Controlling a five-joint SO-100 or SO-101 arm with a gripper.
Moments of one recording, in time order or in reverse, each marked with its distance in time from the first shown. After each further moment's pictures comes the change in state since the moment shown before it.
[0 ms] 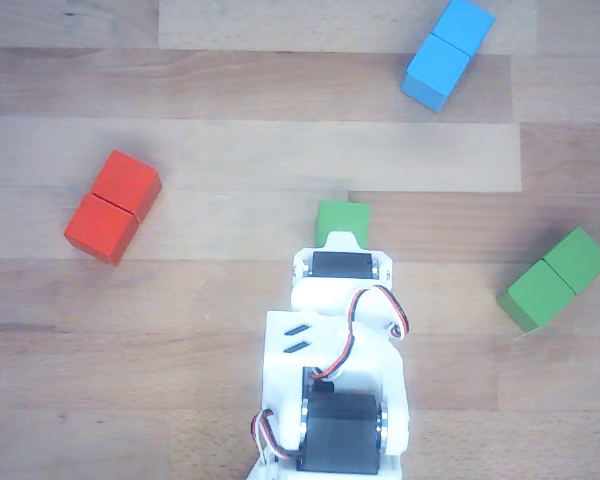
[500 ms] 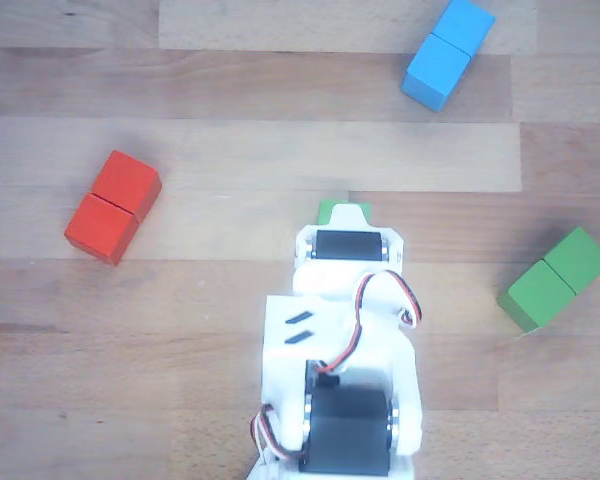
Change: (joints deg) arm 0.0 -18.4 -18.8 0.0 0.0
